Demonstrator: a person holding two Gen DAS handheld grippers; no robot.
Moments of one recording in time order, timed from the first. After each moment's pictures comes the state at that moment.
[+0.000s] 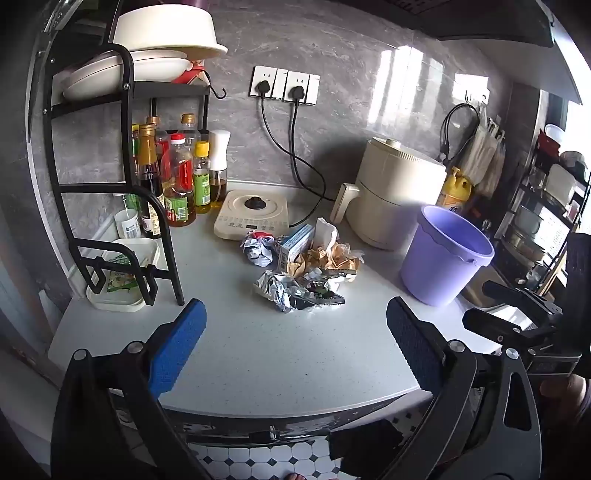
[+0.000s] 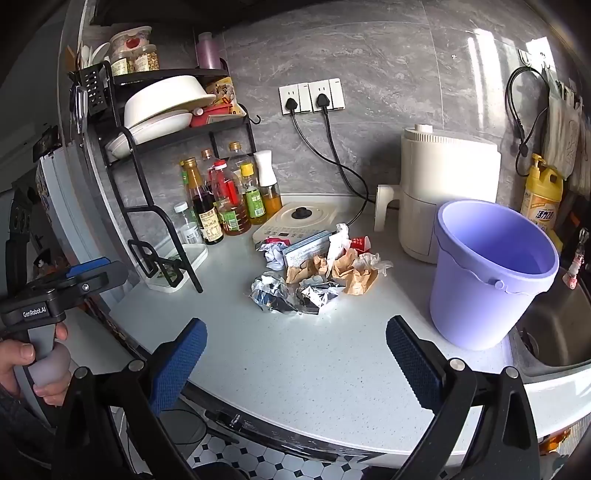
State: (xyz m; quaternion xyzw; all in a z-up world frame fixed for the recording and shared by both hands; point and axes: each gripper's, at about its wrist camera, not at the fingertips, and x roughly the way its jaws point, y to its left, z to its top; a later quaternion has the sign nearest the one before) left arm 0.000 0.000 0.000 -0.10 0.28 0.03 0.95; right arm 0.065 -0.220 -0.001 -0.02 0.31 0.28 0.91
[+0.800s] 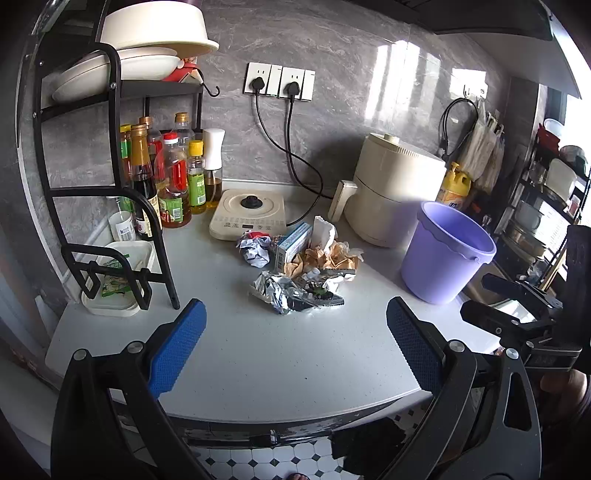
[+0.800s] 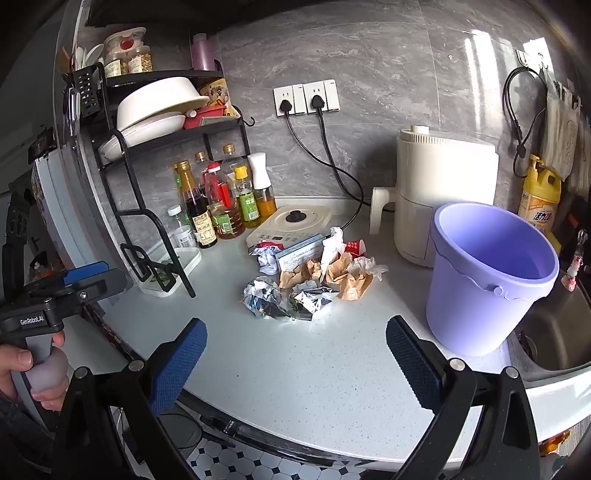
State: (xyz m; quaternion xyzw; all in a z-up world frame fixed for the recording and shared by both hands) left arm 0.014 -0.001 -0.004 -0.09 0.29 0.02 0.95; right arm 0.076 -0.219 -0.003 -0.03 0.31 0.27 0.91
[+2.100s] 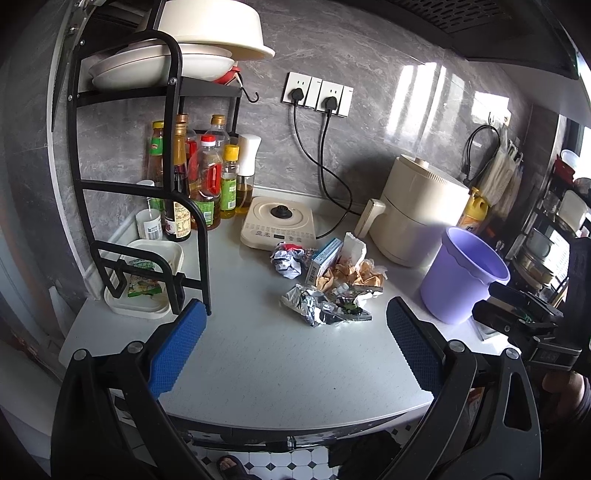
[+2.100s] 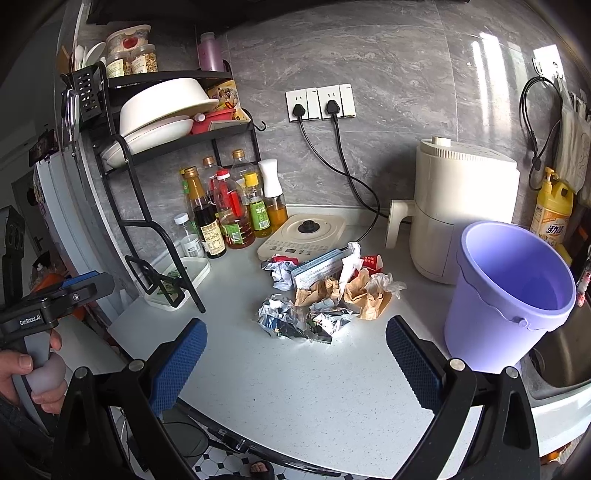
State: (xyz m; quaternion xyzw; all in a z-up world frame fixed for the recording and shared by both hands) left arm 0.003 0.047 0.004 -0.12 0.28 0.06 0.95; right arm 0.090 -0.186 0.009 -0.02 0.31 0.29 0.91
